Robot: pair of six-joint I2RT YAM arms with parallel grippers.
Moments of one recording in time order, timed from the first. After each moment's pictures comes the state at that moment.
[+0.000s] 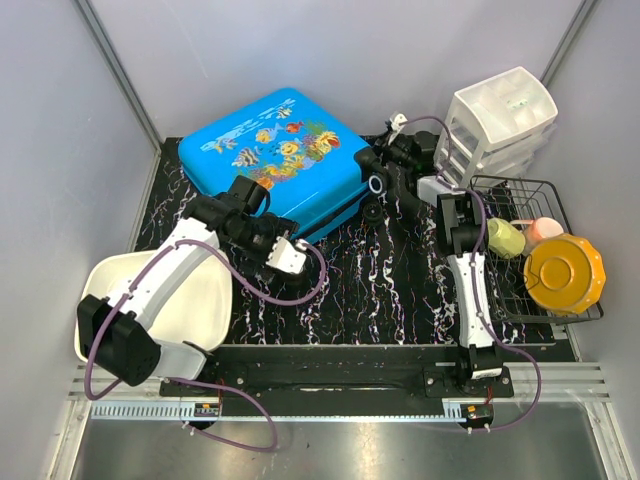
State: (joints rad) left arm -0.48 1.36 1.25 -1.08 0.46 1.55; right arm 0.14 2.73 2.12 0.72 -0.85 0.06
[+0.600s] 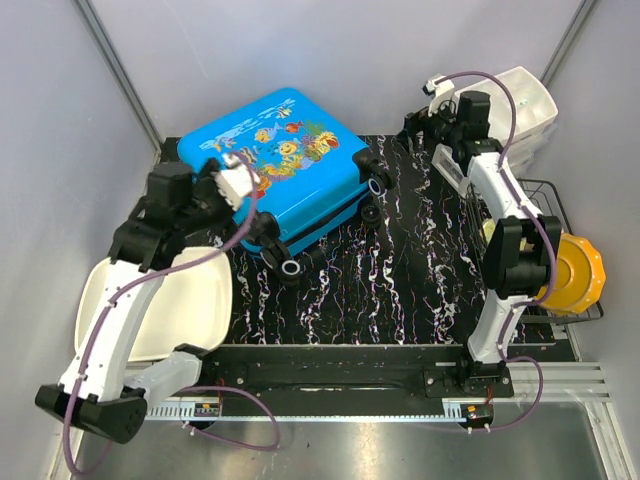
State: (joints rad) left arm -0.32 1.06 1.32 -0.83 0.31 0.65; right arm 0.06 1.94 1.71 -0.07 -0.55 -0.20
